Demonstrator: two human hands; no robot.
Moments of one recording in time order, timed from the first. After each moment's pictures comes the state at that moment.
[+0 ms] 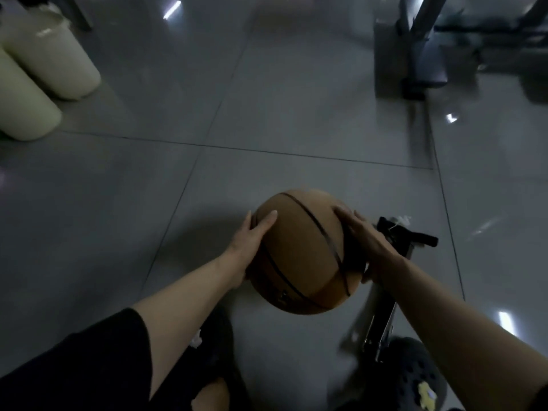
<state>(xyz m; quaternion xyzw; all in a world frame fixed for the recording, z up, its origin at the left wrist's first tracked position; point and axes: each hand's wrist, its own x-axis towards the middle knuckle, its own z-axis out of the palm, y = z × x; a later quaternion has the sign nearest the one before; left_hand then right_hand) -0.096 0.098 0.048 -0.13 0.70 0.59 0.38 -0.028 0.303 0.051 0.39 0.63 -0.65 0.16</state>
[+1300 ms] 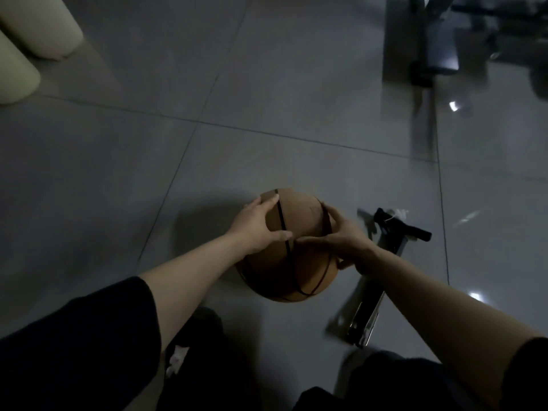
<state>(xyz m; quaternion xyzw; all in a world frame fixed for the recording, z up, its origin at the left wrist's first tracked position) -0.119 0.110 0.055 0.12 0.91 0.25 0.31 -0.048 0.283 0.053 0.30 0.78 -0.48 0.26</state>
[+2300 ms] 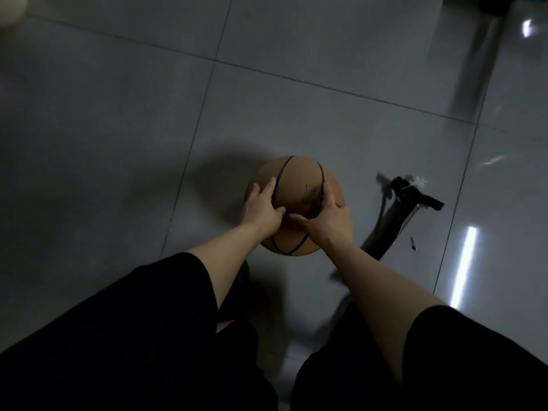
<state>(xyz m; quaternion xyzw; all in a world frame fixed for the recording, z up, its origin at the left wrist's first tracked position) -0.136 0.091 0.091 -0.06 0.87 0.26 0.41 -0.083 0.216 0.080 0.37 0.80 -0.34 0.31</state>
